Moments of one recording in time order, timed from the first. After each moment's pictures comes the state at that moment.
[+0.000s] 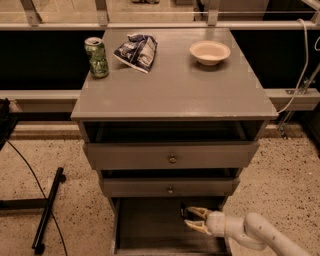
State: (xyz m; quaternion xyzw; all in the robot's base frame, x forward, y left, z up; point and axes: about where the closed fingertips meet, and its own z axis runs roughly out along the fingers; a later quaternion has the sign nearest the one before) arm 0.499 -0.137 0.310 -0.50 0.63 0.31 0.51
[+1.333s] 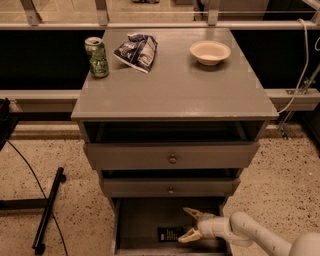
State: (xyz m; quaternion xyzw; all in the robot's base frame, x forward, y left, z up) arm 0.515 -0.118 0.223 -0.51 0.68 0.29 0.44
